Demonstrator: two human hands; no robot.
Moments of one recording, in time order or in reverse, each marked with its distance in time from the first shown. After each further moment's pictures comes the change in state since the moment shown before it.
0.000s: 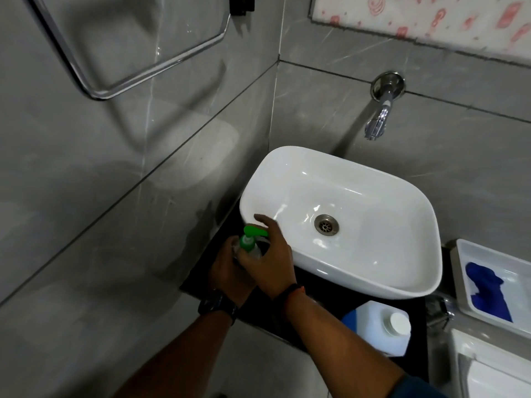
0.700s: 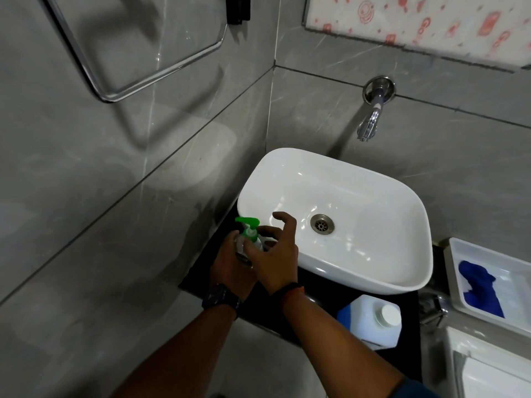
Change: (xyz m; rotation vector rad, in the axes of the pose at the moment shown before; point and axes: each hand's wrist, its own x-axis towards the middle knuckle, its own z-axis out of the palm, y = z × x) left_hand -0.001 0.012 0.000 0.029 -0.025 0.082; right_hand -0.010 -0.010 -0.006 0.113 0.106 0.080
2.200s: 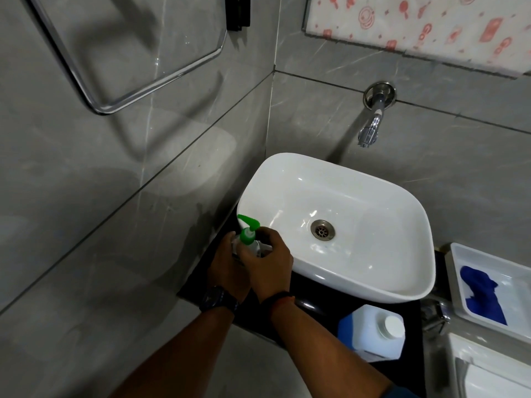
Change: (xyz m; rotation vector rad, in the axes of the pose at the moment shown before) left_hand 0.018 -0.006 0.002 -0.034 -0.115 0.046; right_hand 0.006 0.006 0.016 -0.027 0.120 0.037
